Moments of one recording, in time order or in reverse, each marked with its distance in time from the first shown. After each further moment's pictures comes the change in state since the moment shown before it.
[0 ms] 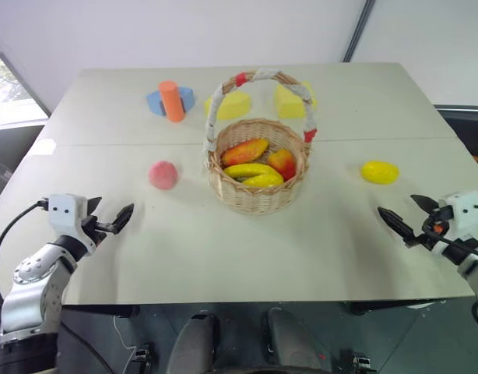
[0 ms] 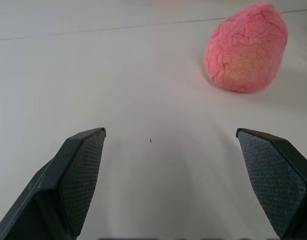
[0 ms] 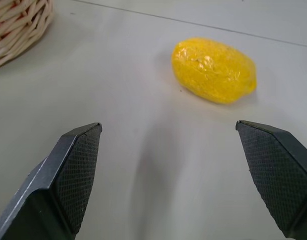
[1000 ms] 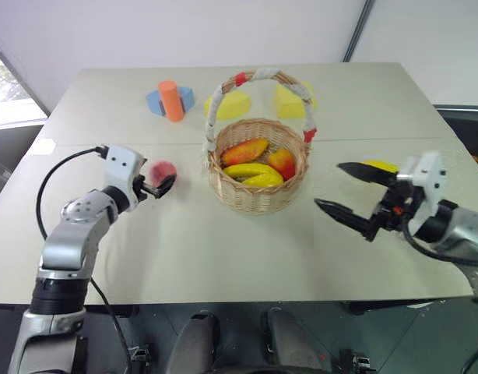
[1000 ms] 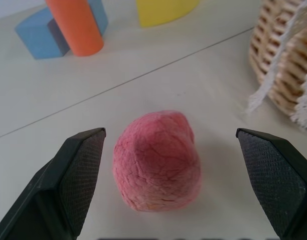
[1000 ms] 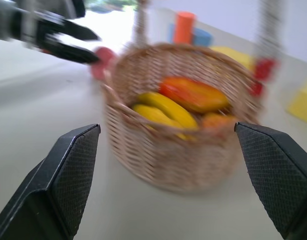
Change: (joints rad) left arm -0.400 0.027 -0.304 -0.008 0.159 0.223 0.073; right arm -0.187 -0.105 0.188 -0.632 0.322 0.334 0.035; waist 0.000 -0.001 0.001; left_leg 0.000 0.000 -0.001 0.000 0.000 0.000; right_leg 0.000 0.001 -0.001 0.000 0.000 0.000
